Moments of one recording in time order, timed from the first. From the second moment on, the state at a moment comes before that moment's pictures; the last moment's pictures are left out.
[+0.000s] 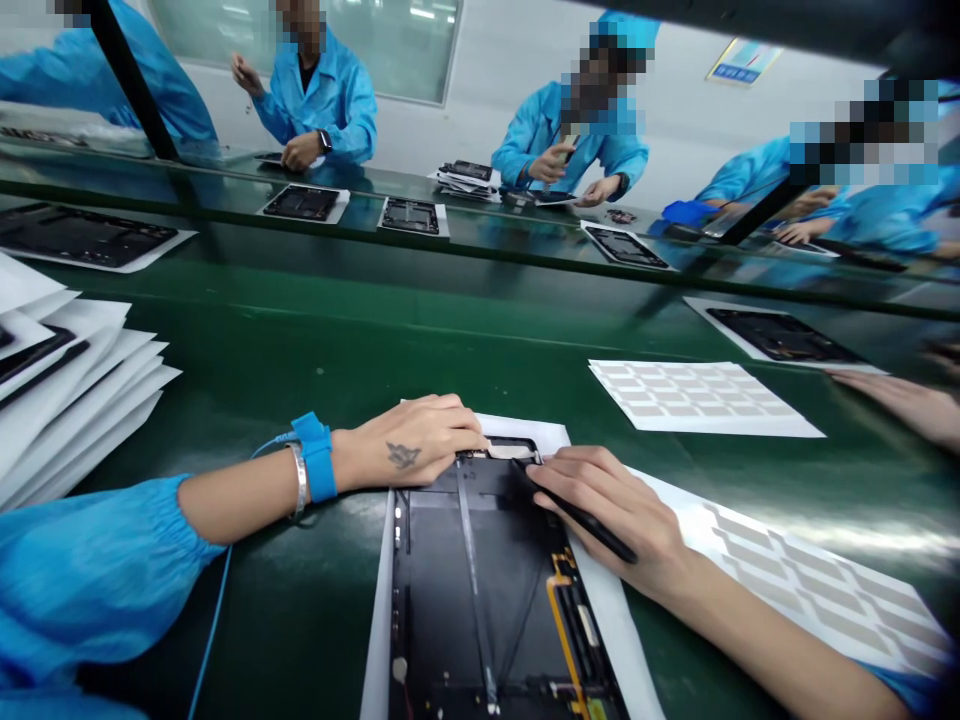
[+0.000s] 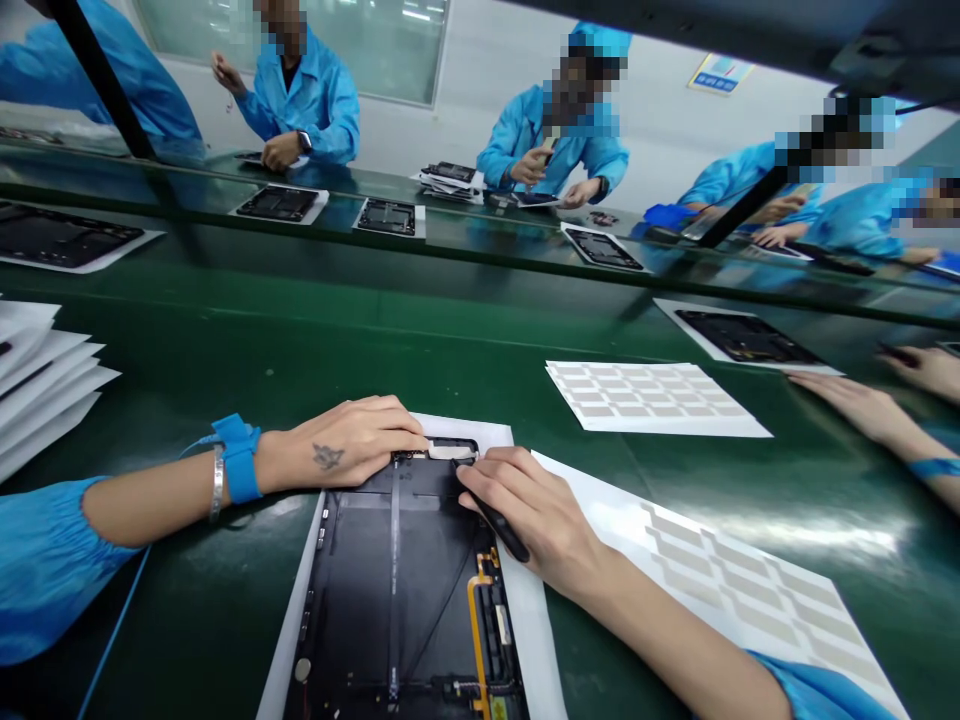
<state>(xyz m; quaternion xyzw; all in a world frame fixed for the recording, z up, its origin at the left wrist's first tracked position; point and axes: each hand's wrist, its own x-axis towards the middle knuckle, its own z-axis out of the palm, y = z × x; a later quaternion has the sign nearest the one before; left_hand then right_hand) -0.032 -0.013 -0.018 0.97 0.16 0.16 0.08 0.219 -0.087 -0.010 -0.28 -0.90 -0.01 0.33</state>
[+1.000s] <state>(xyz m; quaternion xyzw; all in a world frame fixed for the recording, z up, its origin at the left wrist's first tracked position) -0.004 -0.017 0.009 0.98 0.17 0.01 -0.08 0.234 -0.070 0.001 -0.50 -0.72 0.19 0.44</state>
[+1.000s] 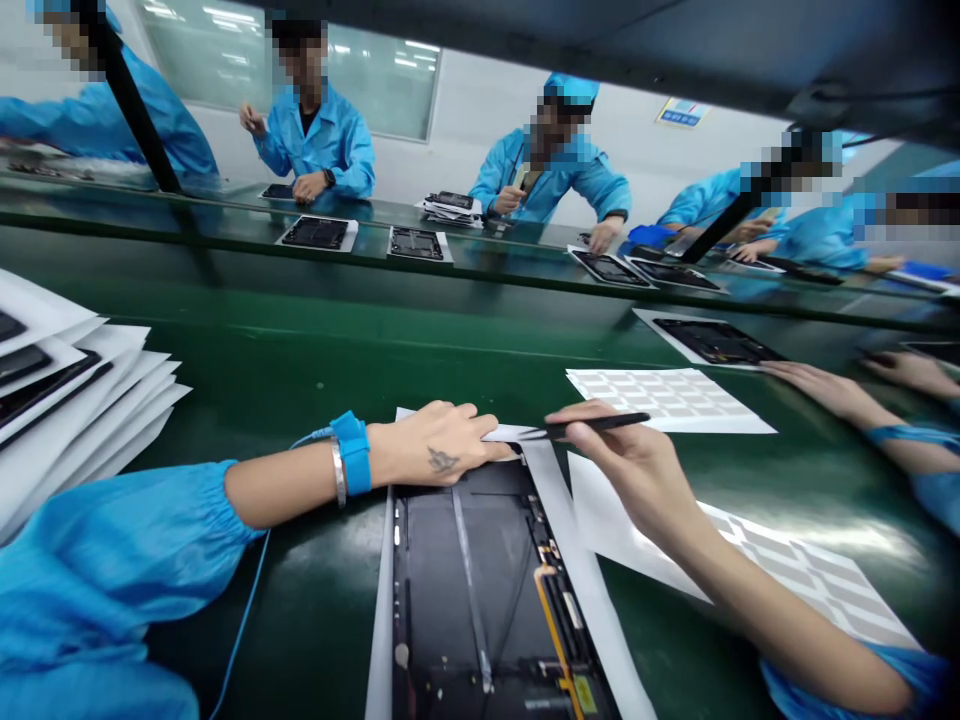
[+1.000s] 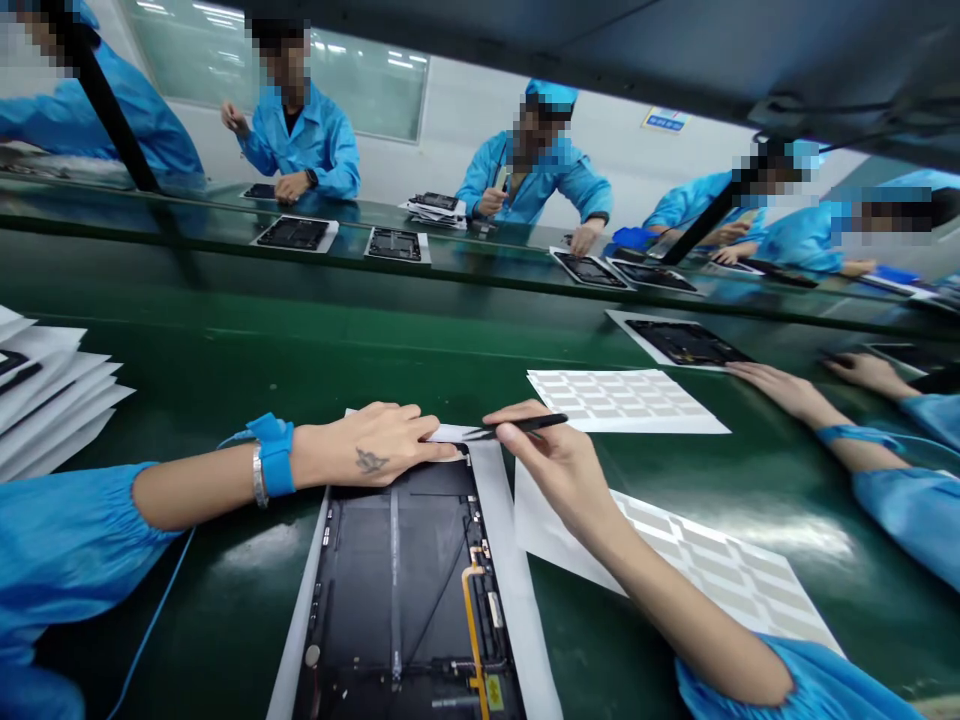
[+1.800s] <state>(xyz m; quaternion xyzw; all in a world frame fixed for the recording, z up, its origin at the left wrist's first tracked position) -0.029 -0.012 -0.017 0.98 0.12 0.15 -0.01 0.234 -0.095 -0.003 -0.27 -0.92 -0.06 0.28</state>
